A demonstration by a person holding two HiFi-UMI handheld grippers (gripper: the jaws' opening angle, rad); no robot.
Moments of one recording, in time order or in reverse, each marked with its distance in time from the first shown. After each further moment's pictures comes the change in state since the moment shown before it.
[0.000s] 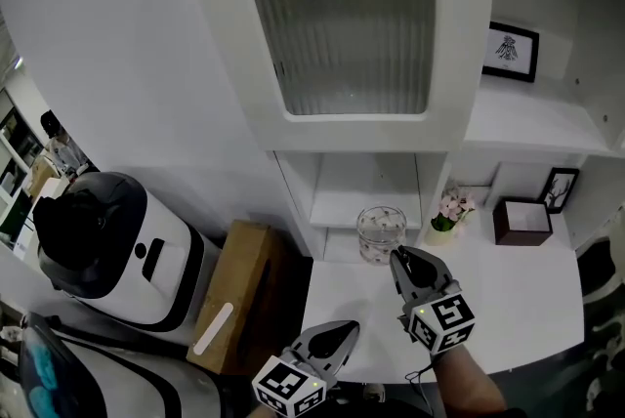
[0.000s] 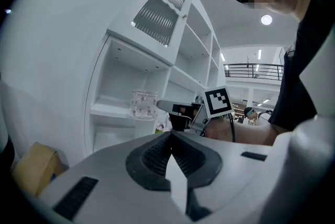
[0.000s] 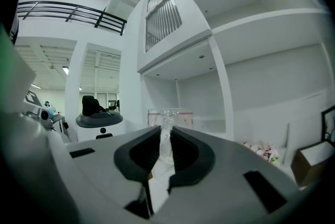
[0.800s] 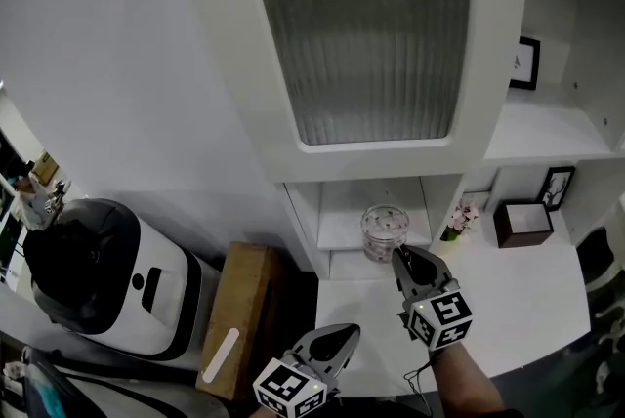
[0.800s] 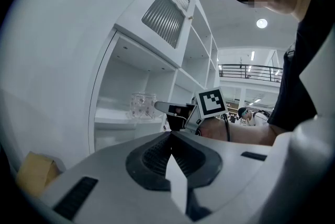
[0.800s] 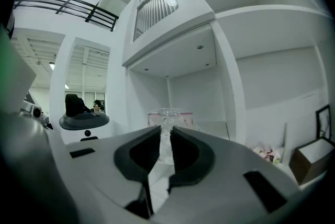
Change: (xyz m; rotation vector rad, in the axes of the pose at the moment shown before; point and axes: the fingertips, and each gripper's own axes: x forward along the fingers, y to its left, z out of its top) left arm 0.001 0.050 0.018 0.018 0.042 -0.096; right arm 0.050 -0.013 0.001 0.017 0.003 -0.125
